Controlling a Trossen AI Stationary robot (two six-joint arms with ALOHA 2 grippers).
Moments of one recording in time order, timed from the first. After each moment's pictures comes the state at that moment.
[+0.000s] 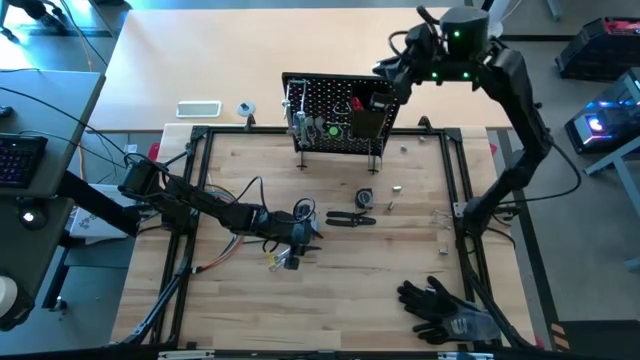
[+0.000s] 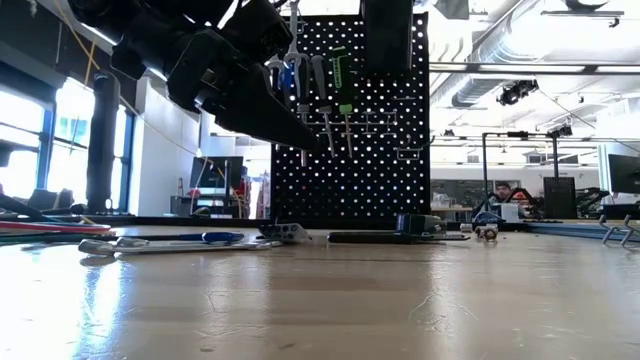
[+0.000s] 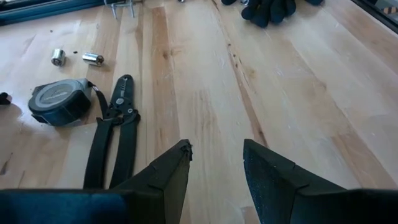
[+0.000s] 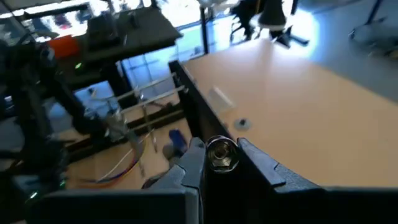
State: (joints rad) left arm -0.19 1.64 0.76 0.33 -0.09 0.10; right arm -0.65 1.63 2.32 -1.09 -0.26 0.00
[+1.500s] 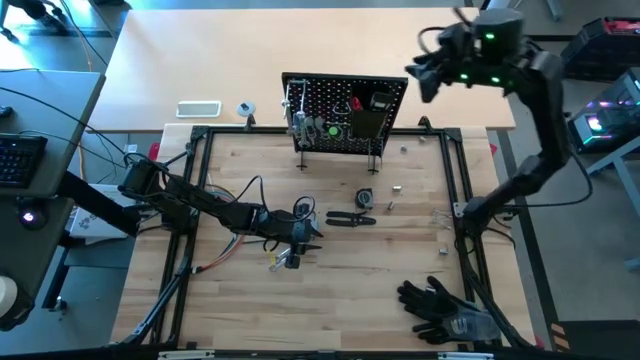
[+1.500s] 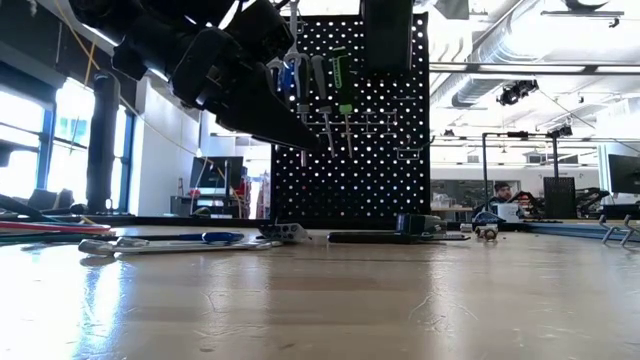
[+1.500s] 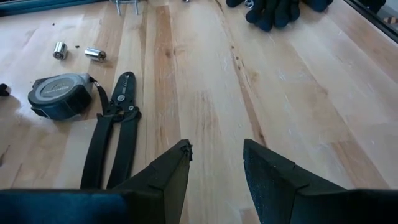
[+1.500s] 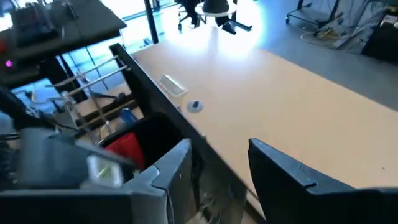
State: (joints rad) left arm -0.18 1.64 0.76 0.33 -0.09 0.05; right arm -0.67 1.52 2.34 -1.27 -0.05 0.03
